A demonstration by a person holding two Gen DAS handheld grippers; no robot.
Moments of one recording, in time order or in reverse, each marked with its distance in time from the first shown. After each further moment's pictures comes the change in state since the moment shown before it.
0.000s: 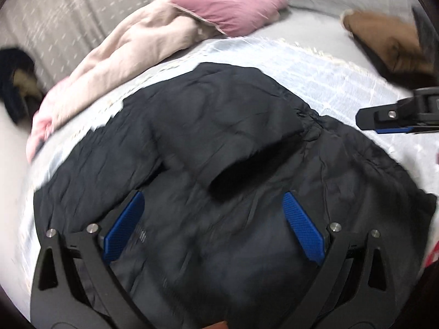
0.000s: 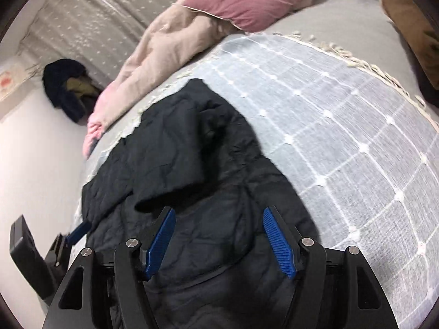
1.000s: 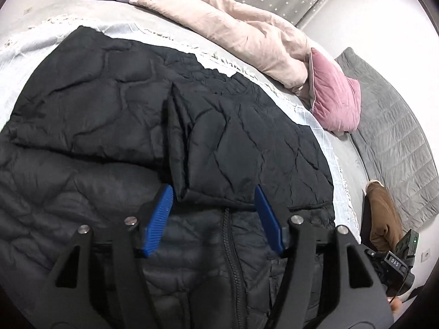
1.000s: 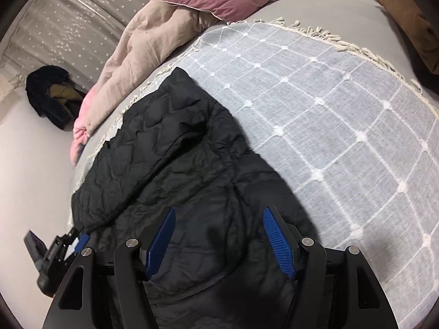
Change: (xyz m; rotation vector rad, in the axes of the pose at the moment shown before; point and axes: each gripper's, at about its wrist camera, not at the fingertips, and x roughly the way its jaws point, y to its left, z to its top) left arm 0.000 0.207 -0.108 -0.942 -0.054 -0.231; right arm 0.018 -0.004 0.002 0.074 0.026 -0.024
